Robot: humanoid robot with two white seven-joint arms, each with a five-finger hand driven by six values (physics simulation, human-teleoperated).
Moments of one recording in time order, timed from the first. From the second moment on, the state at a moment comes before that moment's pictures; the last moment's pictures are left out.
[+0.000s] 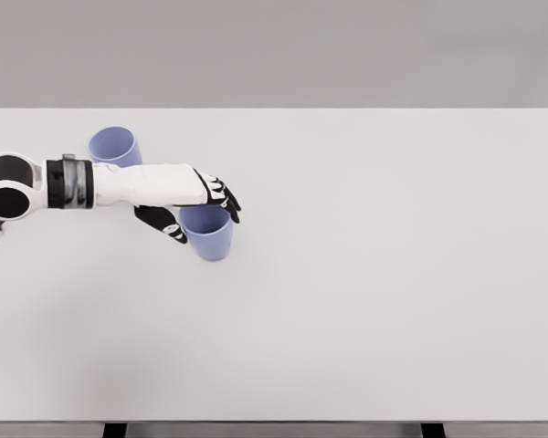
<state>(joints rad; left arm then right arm) -0.86 0.75 -0.98 -1.40 -0.11 -0.61 -0.53 -0.02 0.00 -0.07 0.15 0.08 -0.15 0.15</state>
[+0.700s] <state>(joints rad) -1.00 0.94 -0.94 -1.45 0.06 -0.61 -0.53 -0.02 0.00 -0.07 0.15 0.08 -0.15 0.15</state>
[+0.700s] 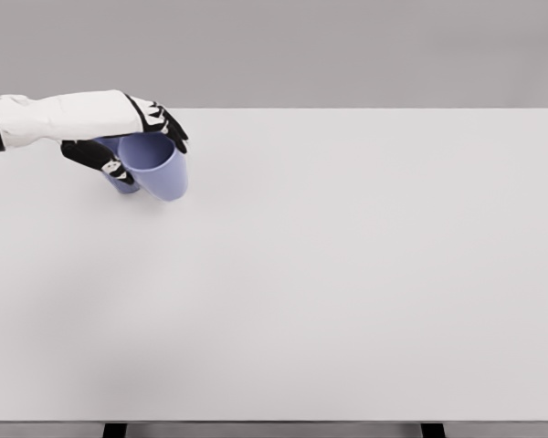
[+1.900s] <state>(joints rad) -1.14 0.95 -0.96 -1.20 0.07 -0.61 -0.57 -0.01 0.00 -0.07 0.15 0.08 -0.15 0.15</state>
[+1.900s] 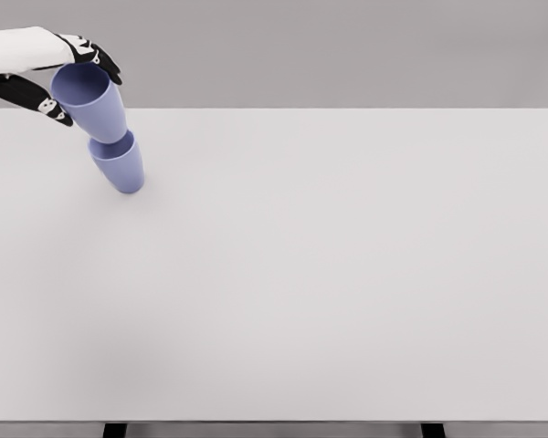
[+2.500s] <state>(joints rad) -1.14 0.92 -0.98 -1.15 0.07 -0.61 -0.57 -0.01 0.00 -0.07 0.15 0.08 -0.15 0.15</state>
